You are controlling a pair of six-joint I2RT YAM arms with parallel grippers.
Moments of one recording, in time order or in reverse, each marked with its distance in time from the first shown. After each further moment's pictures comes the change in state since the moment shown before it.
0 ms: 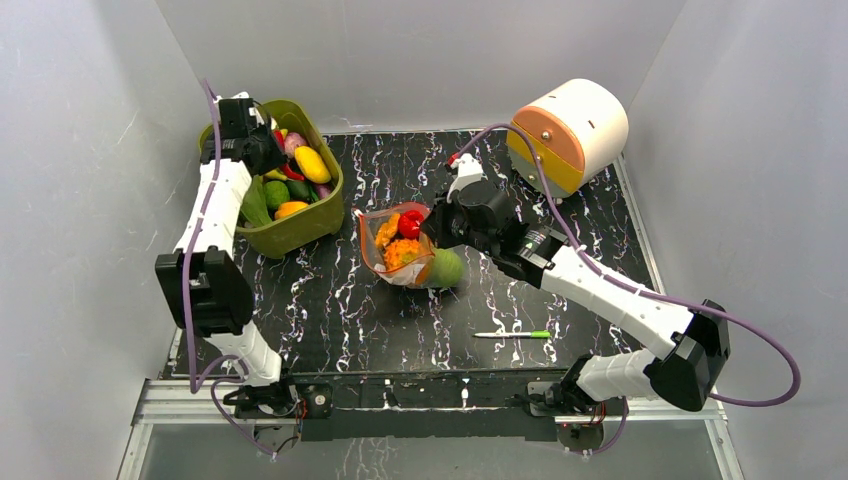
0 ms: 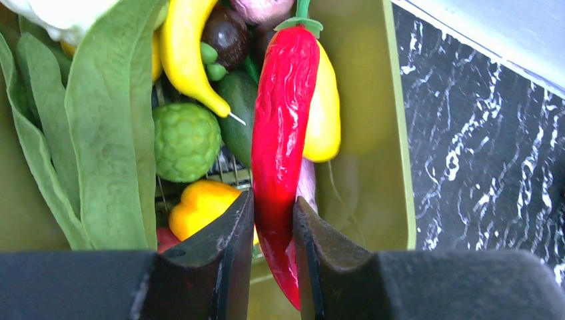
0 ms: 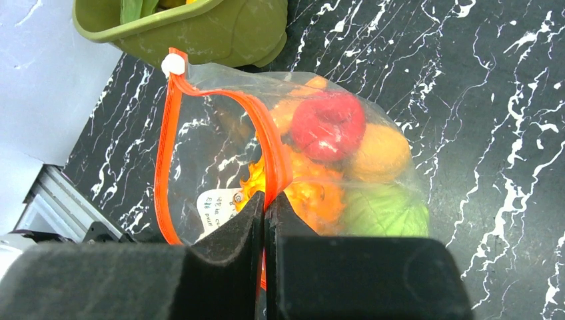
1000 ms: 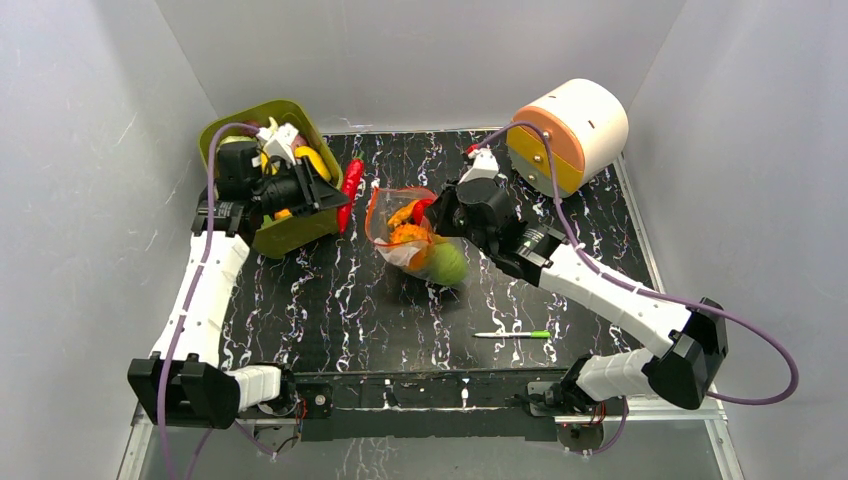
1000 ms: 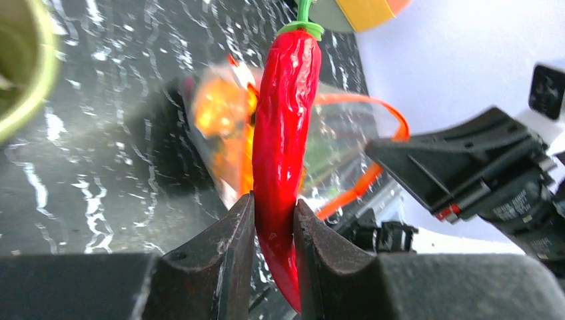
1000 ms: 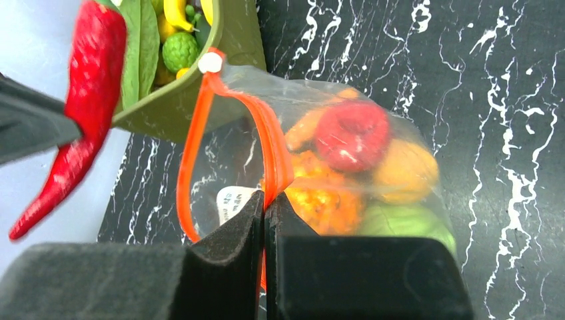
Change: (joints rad) left arm -0.107 -0.518 -0.393 0.025 0.737 -0.089; right arm 0.000 0.006 0.008 0.026 0.172 0.198
